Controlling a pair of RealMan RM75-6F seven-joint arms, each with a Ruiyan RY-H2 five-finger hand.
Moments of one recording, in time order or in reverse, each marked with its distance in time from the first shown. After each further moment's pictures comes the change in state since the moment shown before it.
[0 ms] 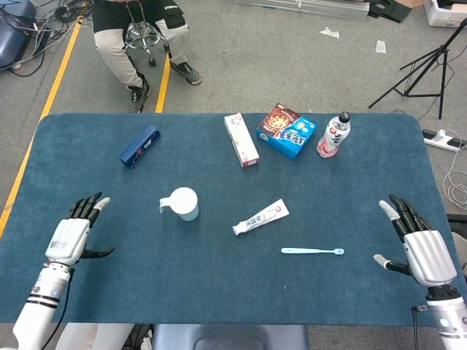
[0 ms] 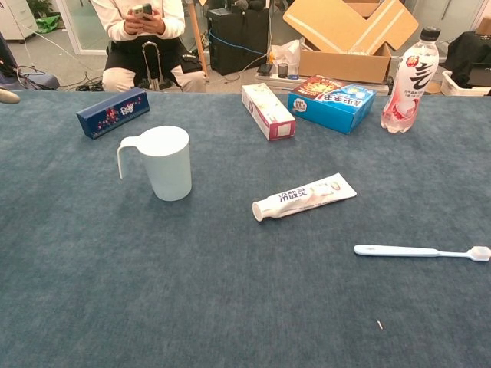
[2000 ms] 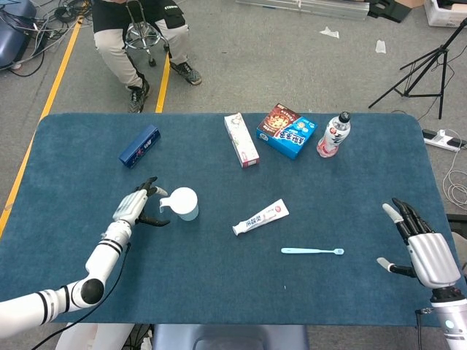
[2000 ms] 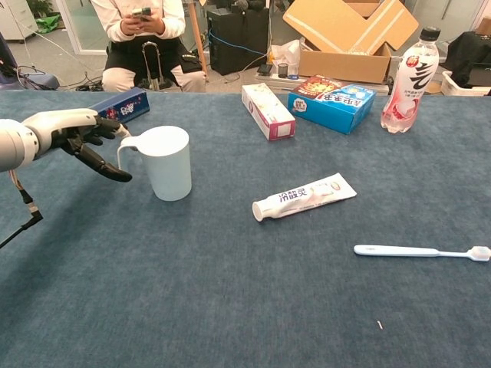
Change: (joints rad) left arm -0.418 -0.274 -0.098 0.277 -0.585 -0.368 -0.055; right arm -0.001 -0.002 -0.025 0.058 0.002 -0.005 0.079
